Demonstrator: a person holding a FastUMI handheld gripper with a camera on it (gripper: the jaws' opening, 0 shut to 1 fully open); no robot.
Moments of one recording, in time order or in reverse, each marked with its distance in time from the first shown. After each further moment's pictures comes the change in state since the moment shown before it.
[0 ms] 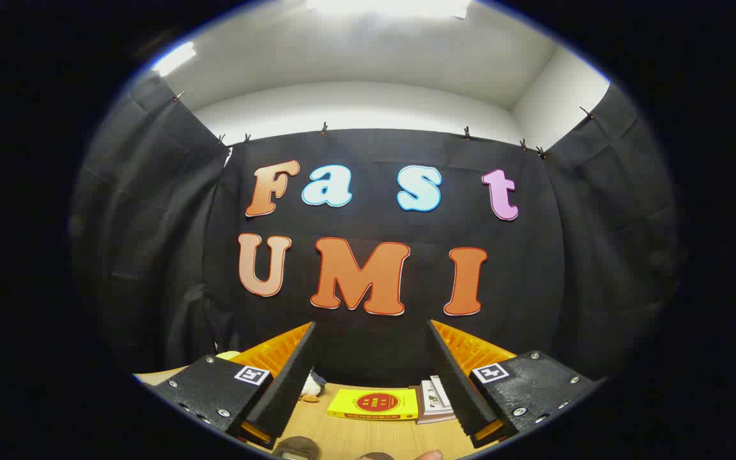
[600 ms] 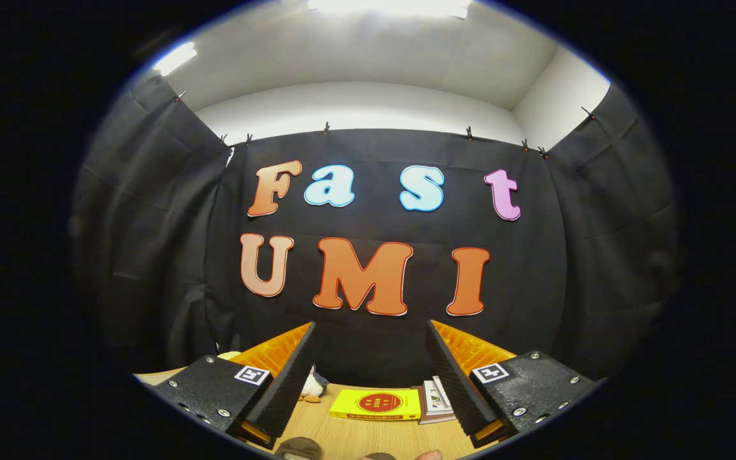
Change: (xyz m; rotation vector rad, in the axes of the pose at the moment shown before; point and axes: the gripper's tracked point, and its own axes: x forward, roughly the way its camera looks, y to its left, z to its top) arm -0.001 0.005 -0.002 0.010 0.010 0.001
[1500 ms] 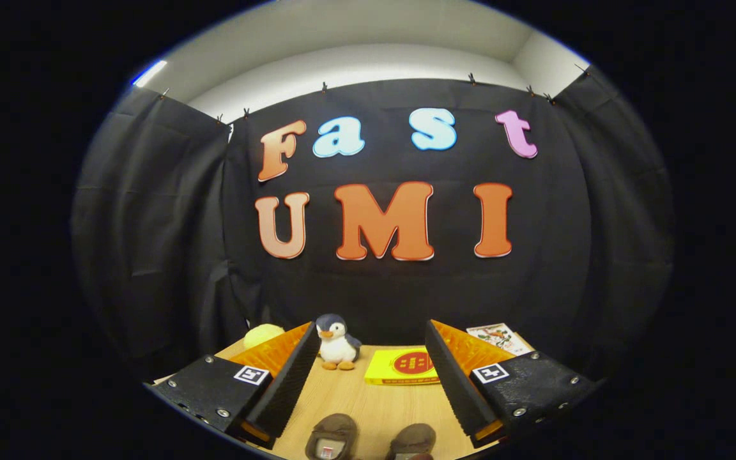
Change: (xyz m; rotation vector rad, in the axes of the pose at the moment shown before) arm -0.006 0.047 -0.092 0.140 0.283 0.118
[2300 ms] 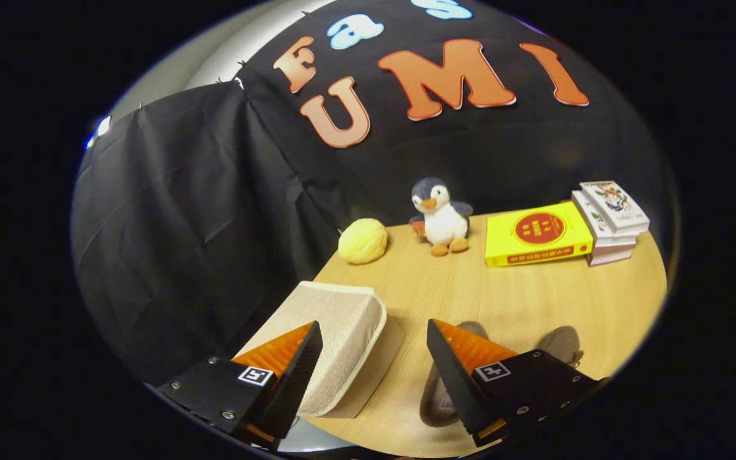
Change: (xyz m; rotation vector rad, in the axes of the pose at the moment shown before) arm -0.006 0.136 -0.178 0.261 0.581 0.389
